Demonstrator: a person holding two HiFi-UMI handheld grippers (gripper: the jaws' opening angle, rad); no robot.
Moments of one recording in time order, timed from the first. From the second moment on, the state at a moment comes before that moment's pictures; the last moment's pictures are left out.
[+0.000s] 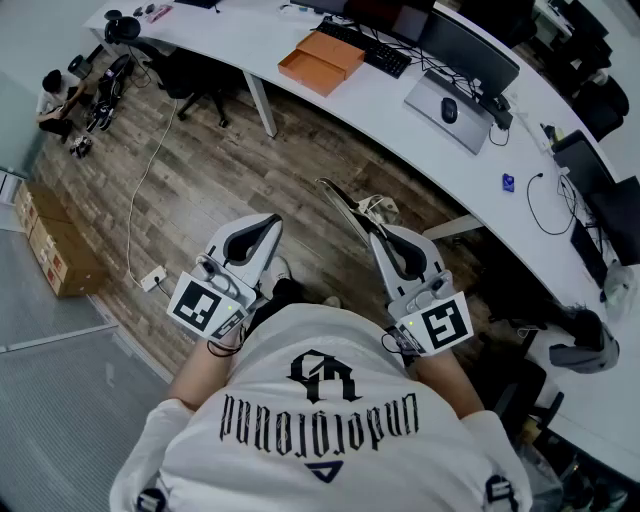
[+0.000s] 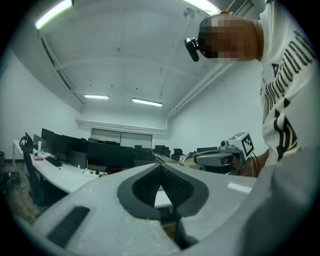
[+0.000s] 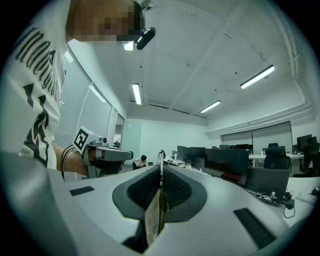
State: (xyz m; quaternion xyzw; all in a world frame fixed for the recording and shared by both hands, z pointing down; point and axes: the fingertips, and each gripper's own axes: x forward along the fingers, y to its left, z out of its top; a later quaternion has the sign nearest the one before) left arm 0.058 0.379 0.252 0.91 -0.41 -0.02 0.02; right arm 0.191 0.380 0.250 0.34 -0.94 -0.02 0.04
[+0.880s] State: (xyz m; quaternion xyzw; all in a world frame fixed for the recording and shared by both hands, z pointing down) left arm -0.036 0.320 0.271 0.91 -0.41 -0.03 0.04; right arm 0.111 0.320 0.263 0.34 -0.94 -0.01 0.05
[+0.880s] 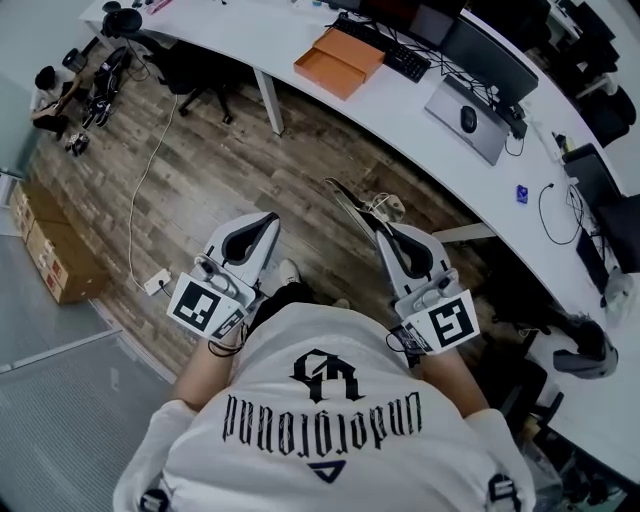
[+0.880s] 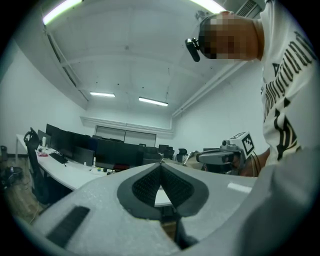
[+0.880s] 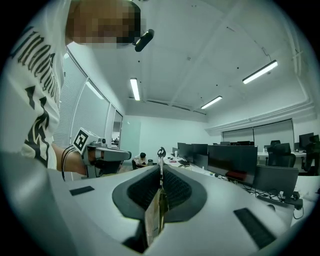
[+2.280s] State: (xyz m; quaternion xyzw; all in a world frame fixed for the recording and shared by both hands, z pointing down) left arm -0.168 0.175 0.275 0.91 -0.41 -0.02 0.03; right arm -0.018 0.159 0.257 0.34 -0.94 0.02 0.02
